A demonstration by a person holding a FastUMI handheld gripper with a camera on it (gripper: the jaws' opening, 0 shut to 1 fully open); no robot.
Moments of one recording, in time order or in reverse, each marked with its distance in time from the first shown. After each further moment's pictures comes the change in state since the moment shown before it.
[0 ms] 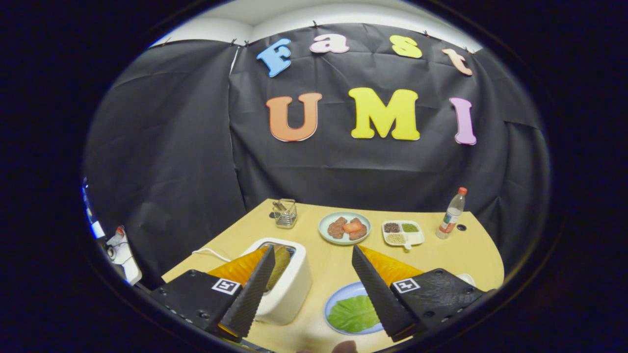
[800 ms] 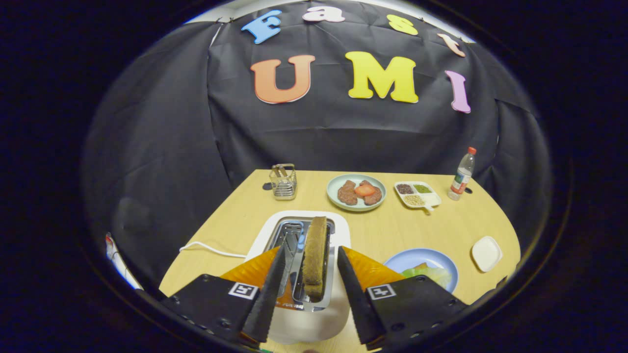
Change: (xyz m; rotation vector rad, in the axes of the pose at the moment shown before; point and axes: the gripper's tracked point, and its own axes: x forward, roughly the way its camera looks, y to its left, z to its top) arm 0.080 0.050 -0.076 0.082 0.179 -0.187
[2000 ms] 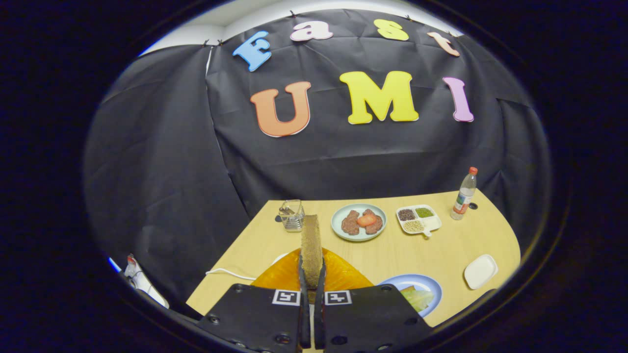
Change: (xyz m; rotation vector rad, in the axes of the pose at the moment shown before) arm -0.062 -0.037 0.102 0.075 -0.104 0.166
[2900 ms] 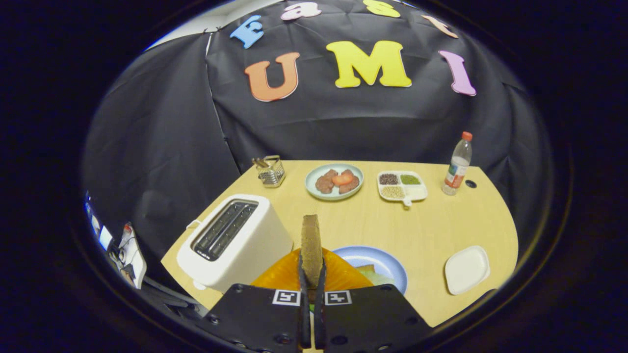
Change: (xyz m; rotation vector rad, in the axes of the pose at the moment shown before) arm 0.011 -0.133 -0.119 -0.082 0.222 0.059
